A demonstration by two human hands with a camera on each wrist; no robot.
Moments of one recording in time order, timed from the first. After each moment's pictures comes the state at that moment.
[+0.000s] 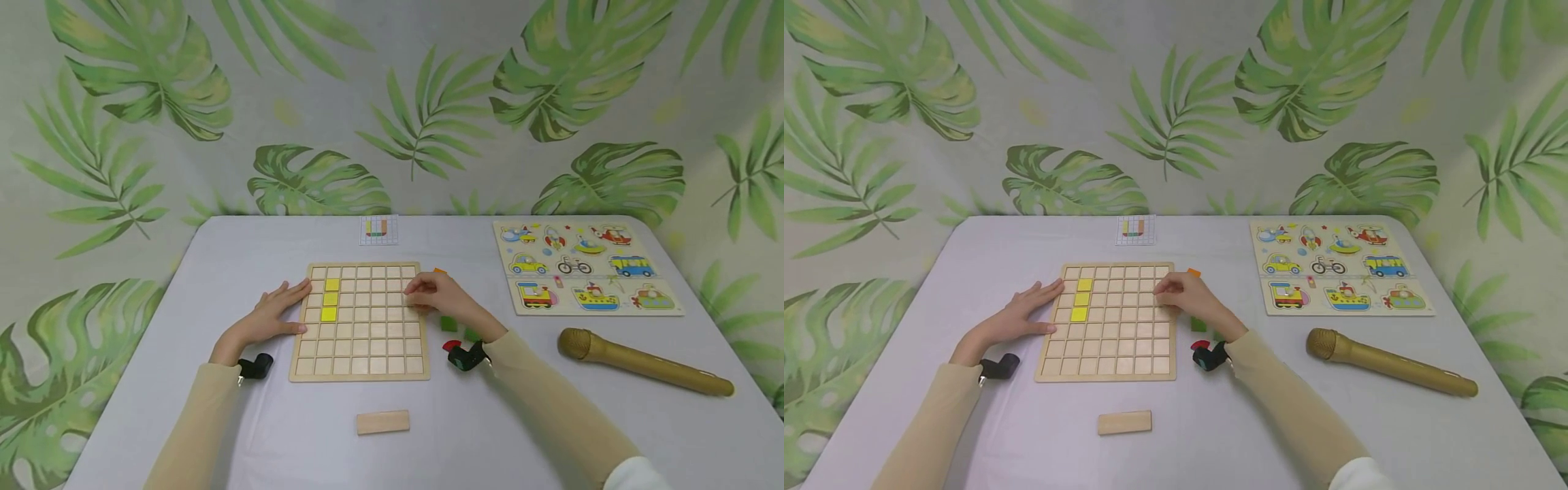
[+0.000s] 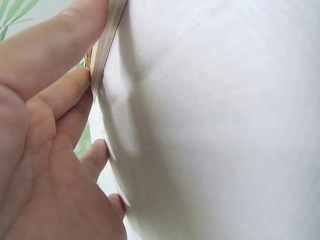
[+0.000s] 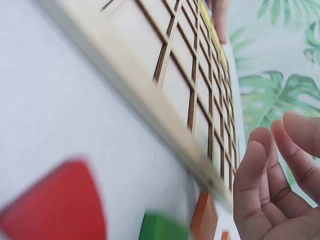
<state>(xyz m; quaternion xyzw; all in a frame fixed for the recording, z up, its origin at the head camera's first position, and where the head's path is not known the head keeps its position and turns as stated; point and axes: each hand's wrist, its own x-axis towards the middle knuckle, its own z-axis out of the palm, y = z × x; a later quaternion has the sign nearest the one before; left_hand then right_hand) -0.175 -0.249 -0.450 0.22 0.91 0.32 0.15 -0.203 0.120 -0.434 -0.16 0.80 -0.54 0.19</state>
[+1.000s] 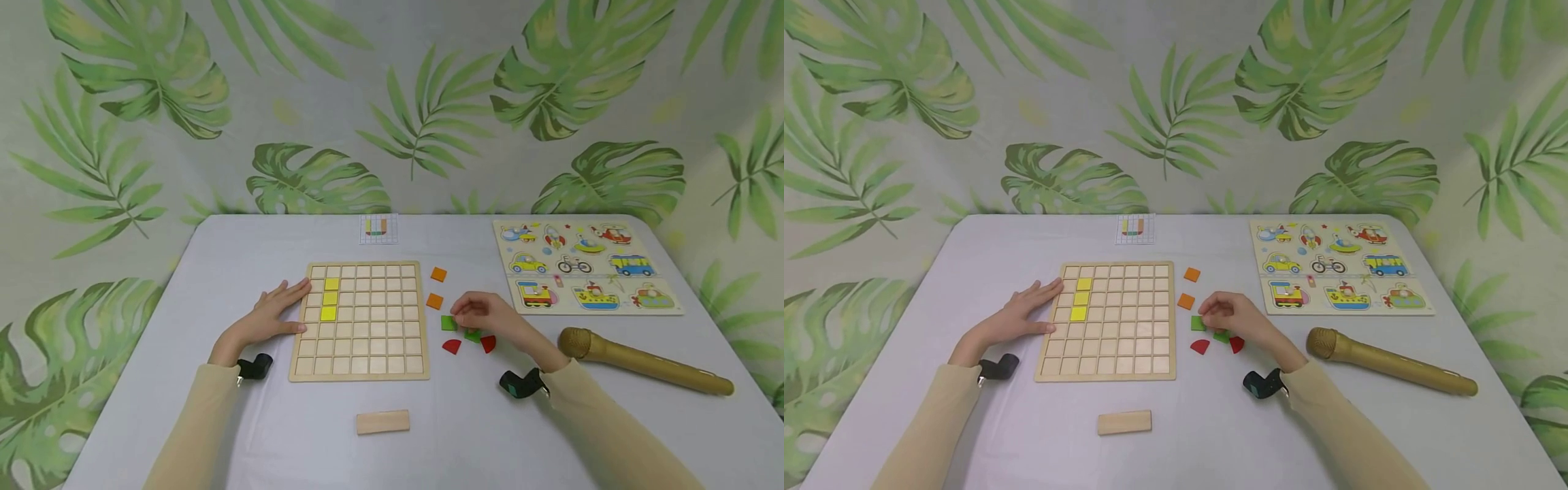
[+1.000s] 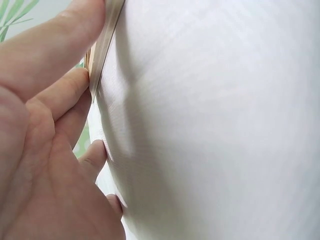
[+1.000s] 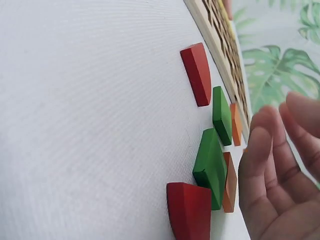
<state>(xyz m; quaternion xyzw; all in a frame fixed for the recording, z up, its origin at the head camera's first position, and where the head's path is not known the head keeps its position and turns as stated) -0.176 -0.250 -0.455 0.22 0.91 0.31 0.14 -0.169 0.199 -0.440 -0.15 0.80 -0.53 0.22</state>
